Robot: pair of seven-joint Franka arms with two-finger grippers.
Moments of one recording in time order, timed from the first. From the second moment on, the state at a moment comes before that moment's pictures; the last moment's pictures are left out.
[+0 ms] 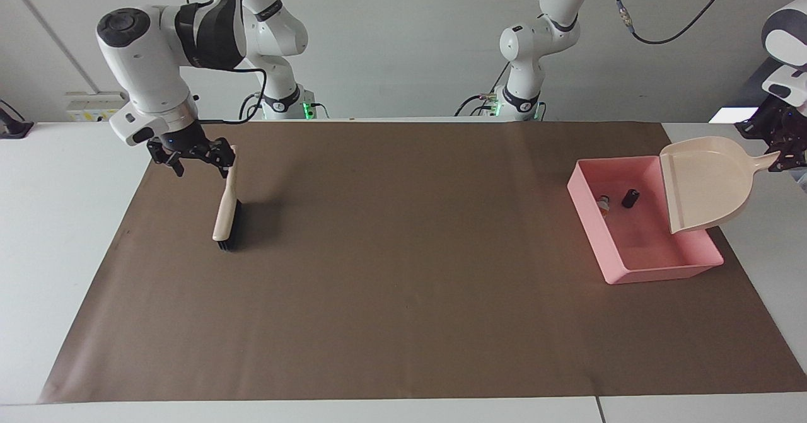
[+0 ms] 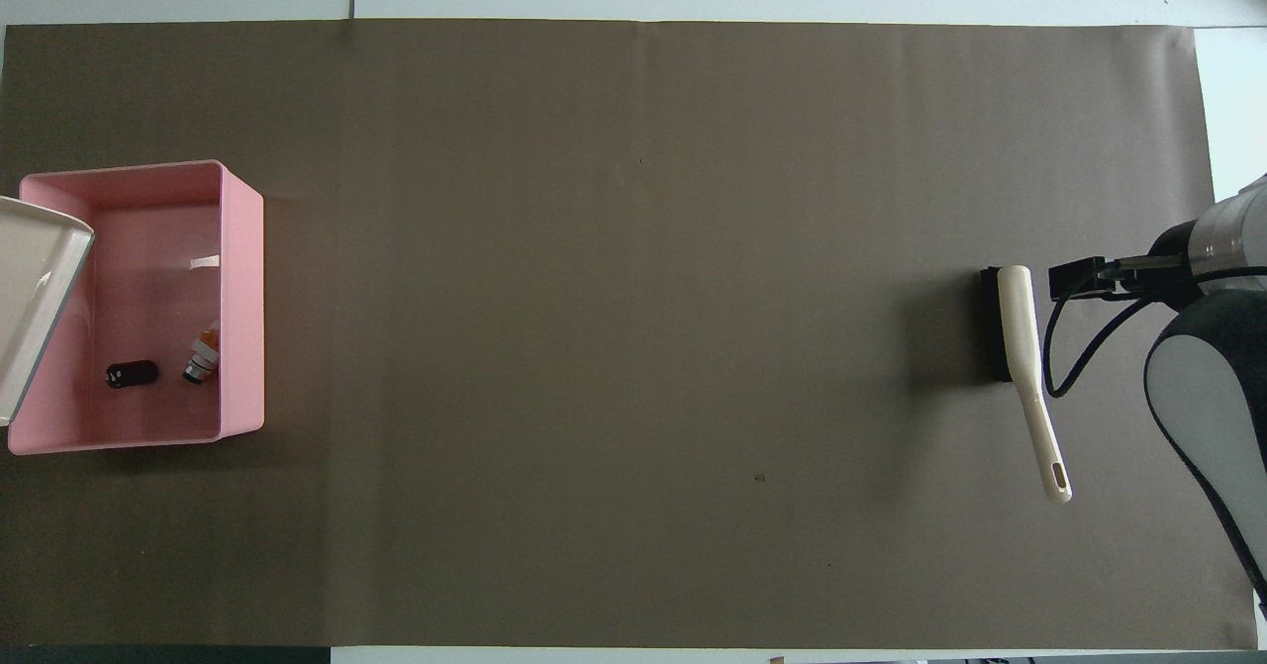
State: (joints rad) left arm 0.25 0.21 0.05 -1.42 0.34 1.70 2.16; right arm -0.11 -0.11 0.07 -1.94 -0.06 1.85 0.03
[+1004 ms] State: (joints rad) left arm 0.17 0.17 0.05 -1.40 0.49 1.70 1.77; right arm 0.01 -0.05 -0.07 -1.56 -0.05 1.48 0.08
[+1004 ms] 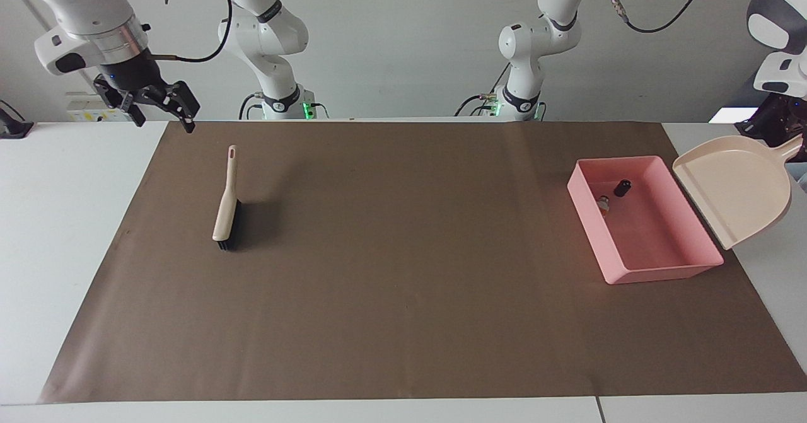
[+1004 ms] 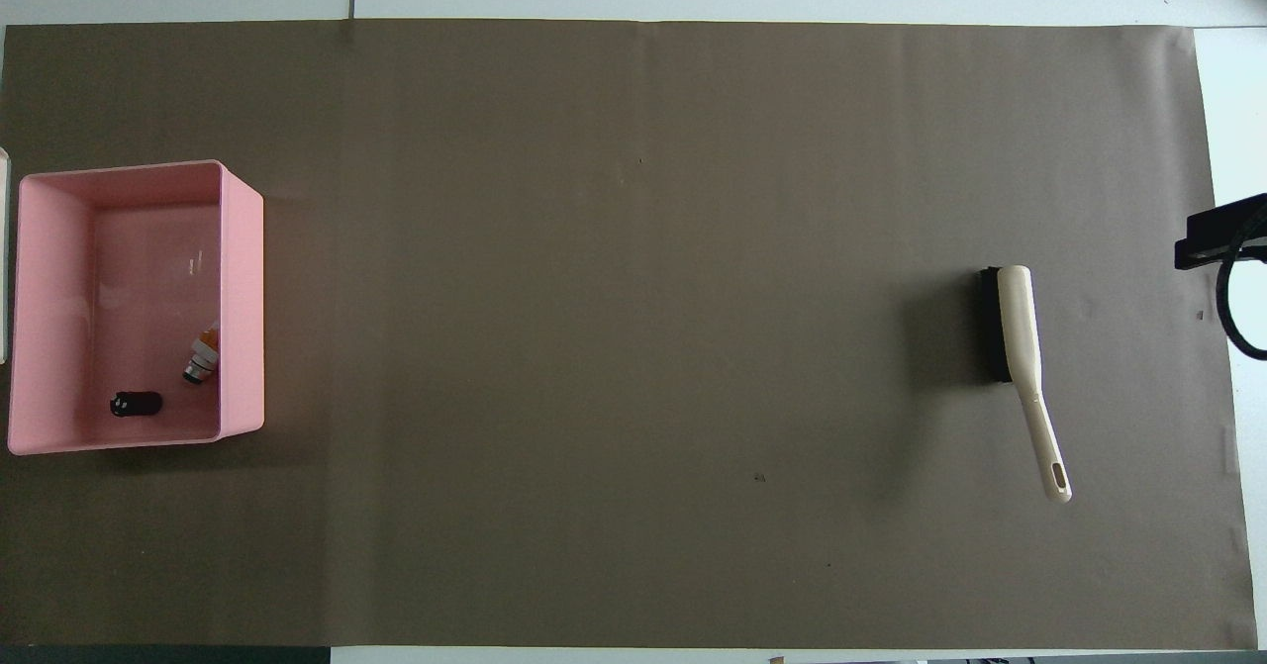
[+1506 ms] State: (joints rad) left arm 0.16 0.17 0.05 -1.41 0.30 1.69 1.81; right arm 0.01 -0.05 -0.07 -1.56 -0.05 1.47 0.08
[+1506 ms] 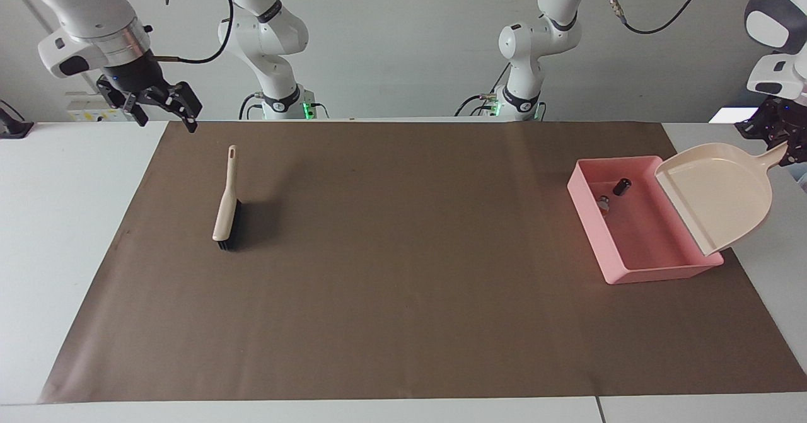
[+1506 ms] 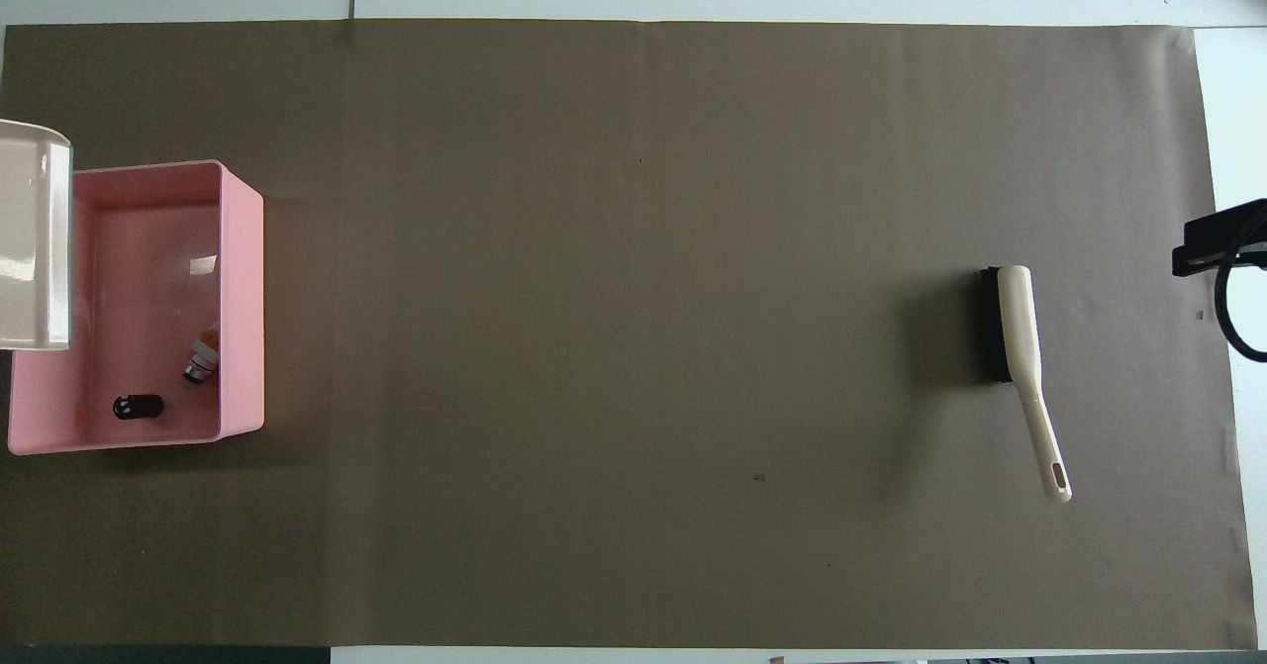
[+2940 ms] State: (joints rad) left arm -0.34 0.04 0.03 -2.03 -0.05 2.05 1.43; right arm 0.06 -0.04 -0.06 -1.54 -0.04 1.43 0.09
